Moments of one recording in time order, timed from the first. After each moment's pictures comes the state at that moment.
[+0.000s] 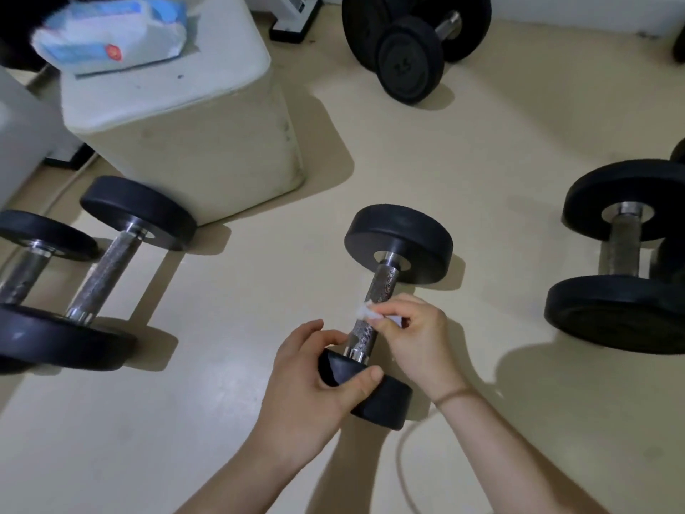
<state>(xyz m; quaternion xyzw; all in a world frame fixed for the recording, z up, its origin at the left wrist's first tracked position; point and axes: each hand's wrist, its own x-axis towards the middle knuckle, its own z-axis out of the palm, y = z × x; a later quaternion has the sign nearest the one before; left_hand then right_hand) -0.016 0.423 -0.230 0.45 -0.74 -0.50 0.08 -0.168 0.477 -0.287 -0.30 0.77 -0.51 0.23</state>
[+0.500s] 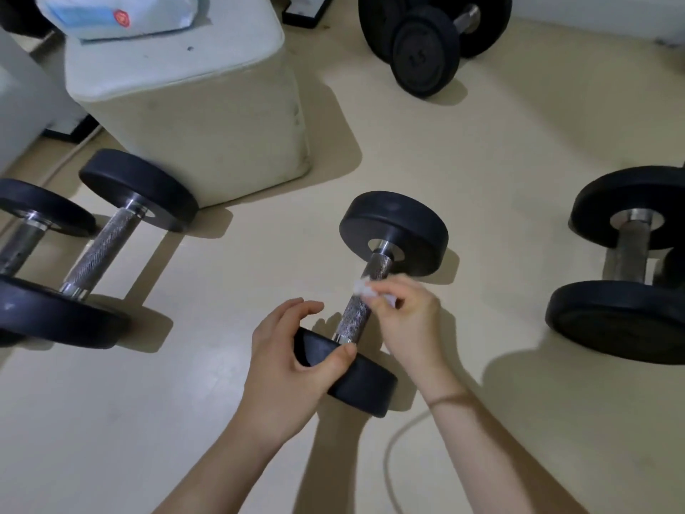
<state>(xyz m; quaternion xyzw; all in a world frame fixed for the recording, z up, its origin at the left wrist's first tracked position) -0.010 0.416 -0.241 0.49 -0.72 -0.47 0.14 -0.168 0.460 -0.288 -0.27 0.77 -0.54 0.23</state>
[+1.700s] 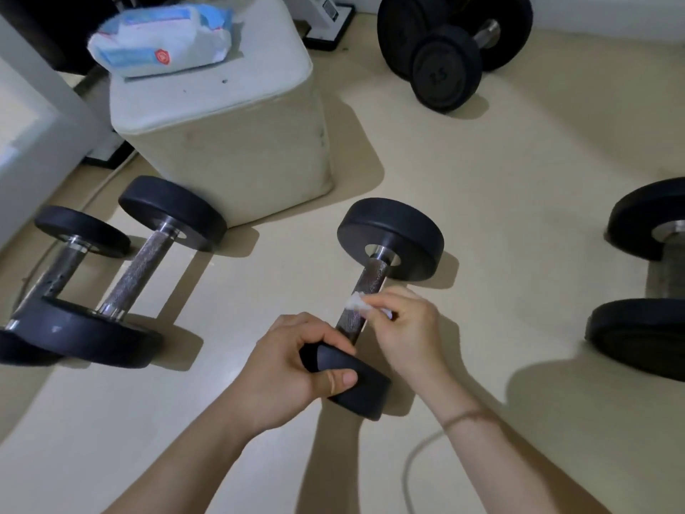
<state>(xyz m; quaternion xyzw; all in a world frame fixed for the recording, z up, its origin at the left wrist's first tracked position) 0.005 0.358 -0.219 0.36 -0.79 -0.50 0.02 -0.148 0.430 -0.293 -0.34 0.76 -0.52 0.18</state>
